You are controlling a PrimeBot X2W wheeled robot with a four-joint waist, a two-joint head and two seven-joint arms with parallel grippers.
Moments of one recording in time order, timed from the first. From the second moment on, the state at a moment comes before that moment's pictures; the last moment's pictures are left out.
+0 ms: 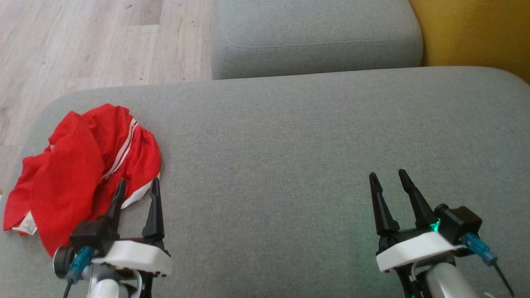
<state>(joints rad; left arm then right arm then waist) 0.01 0.03 -0.06 0.18 -0.14 -0.04 -0.25 -0.05 -0.07 0.20 0.30 0.29 0.12 -0.25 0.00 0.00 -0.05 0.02</state>
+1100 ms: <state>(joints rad) -0.01 0.04 -0.02 0.21 -0.14 -0.03 -0.25 -0.05 -0.06 0.23 0.23 0.33 0.12 -0.25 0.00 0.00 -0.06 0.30</state>
